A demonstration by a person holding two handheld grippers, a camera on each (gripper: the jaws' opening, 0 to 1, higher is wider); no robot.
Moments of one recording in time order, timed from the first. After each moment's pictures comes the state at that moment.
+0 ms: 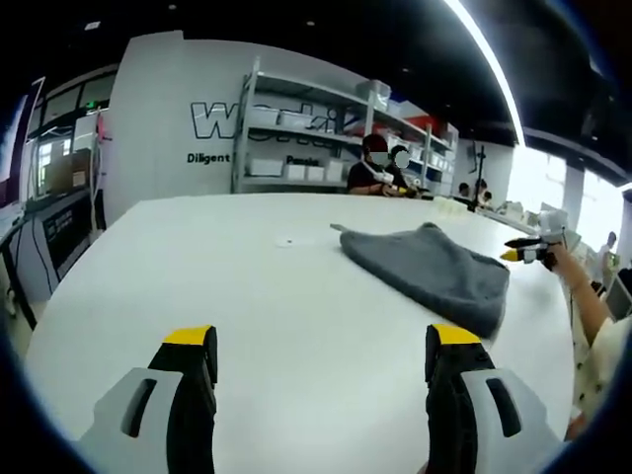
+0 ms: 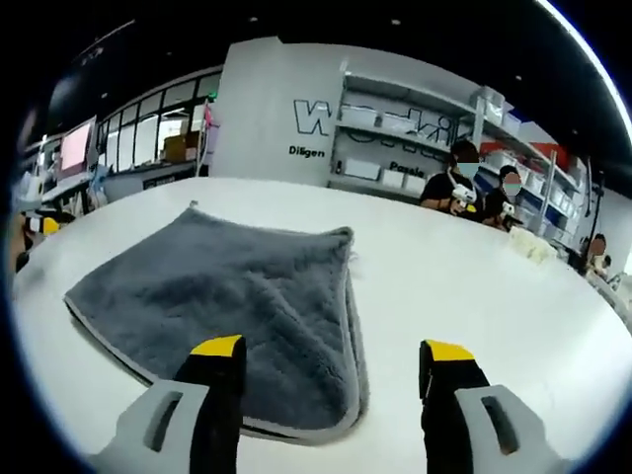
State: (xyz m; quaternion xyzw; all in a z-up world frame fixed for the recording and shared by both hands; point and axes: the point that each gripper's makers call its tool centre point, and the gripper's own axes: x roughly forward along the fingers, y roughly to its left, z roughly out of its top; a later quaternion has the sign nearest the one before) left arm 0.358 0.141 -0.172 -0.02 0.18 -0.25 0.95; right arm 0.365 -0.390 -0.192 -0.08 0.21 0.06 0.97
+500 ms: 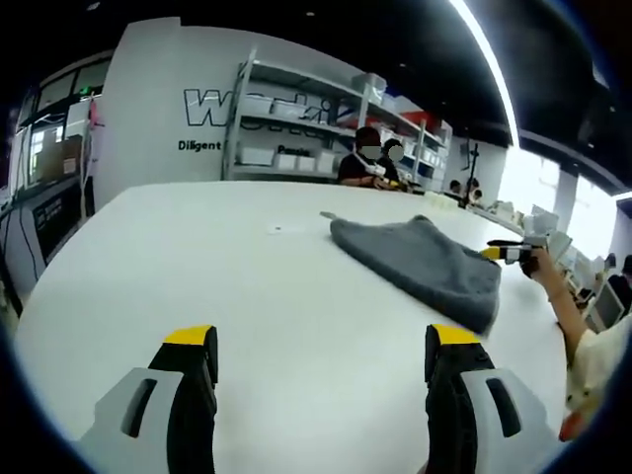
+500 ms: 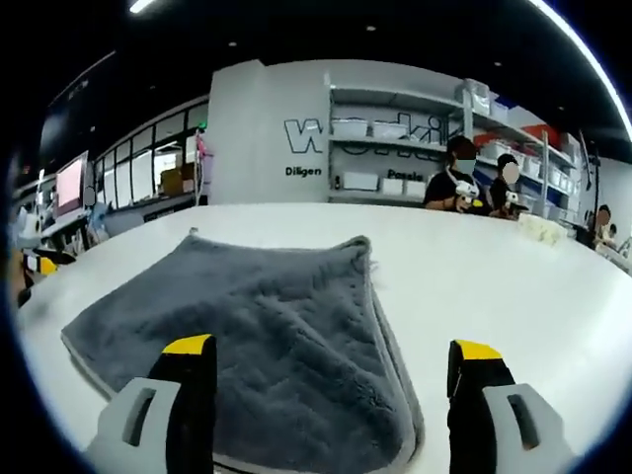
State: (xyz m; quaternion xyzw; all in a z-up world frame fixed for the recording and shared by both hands) left arm 0.359 0.131 -0.185 -0.04 0.20 -0.27 0.94; right arm 0.384 -0.377 -0.204 -0.02 0.17 0.07 0.98
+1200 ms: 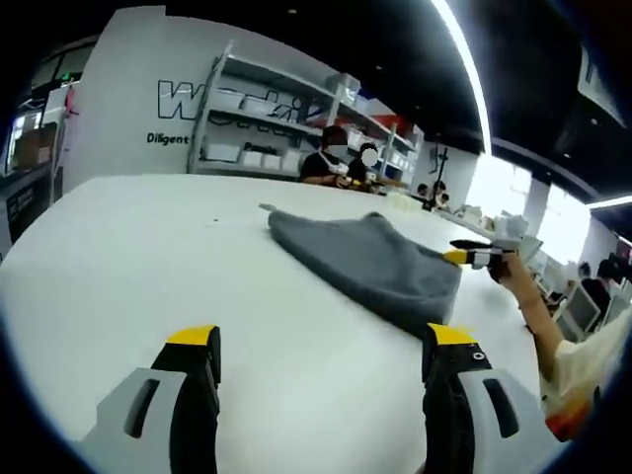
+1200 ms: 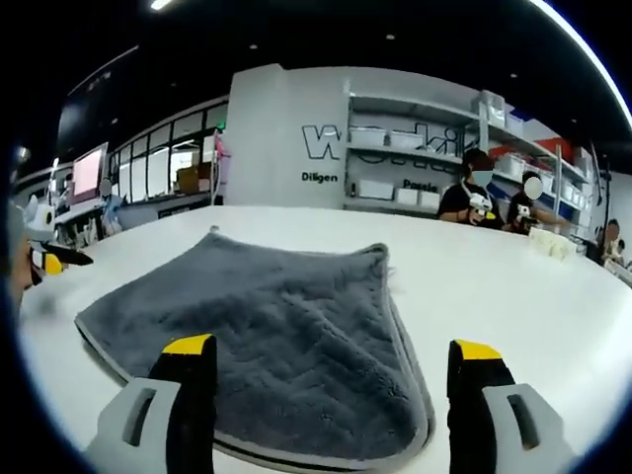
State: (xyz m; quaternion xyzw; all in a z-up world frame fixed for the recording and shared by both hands) left arm 0.325 0.041 -0.190 -0.07 0.20 -0.35 0.92; right arm 0.373 -0.359 -0.191 -0.03 0.15 0.10 0.98
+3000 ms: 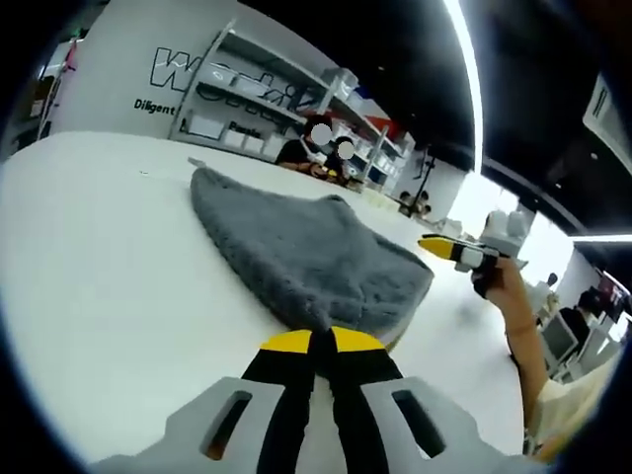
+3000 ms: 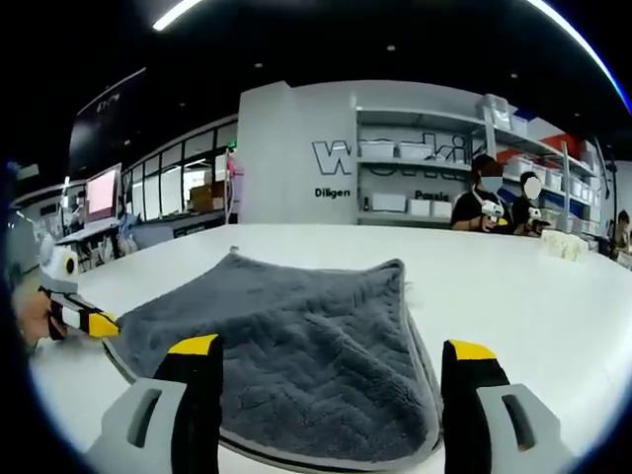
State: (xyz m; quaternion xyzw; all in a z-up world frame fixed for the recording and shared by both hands) left arm 0.290 -0.084 -0.236 -0.12 0.23 -0.37 0.89; right arm 0.364 -0.345 -0.179 -0.01 0.12 0.13 0.98
